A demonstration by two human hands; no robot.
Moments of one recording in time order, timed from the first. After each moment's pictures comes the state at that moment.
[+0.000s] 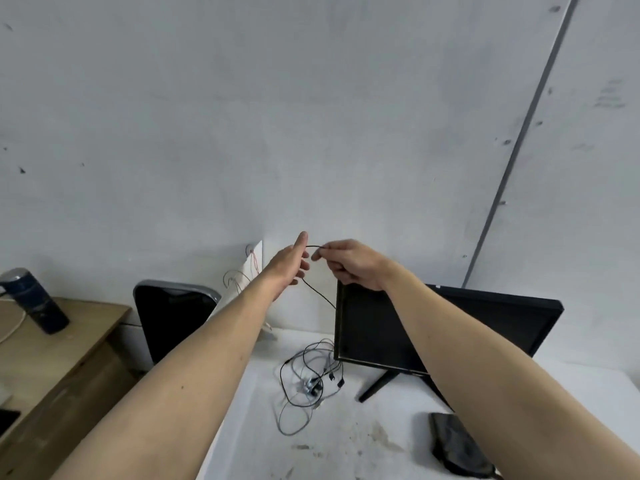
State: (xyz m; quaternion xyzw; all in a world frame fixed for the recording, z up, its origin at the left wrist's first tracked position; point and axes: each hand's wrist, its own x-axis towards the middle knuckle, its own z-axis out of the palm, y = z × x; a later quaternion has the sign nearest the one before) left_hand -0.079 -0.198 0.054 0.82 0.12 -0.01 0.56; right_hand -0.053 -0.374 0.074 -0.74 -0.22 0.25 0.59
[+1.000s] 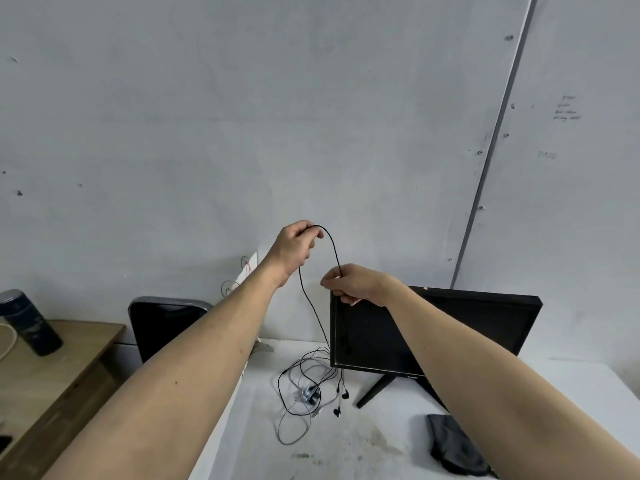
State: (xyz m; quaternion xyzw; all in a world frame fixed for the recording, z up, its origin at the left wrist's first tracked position) left_hand -0.091 -0.225 0.113 0.78 -0.04 0.09 0.62; right_hand -0.061 -0.395 0.056 -0.84 -0.16 0.23 0.46
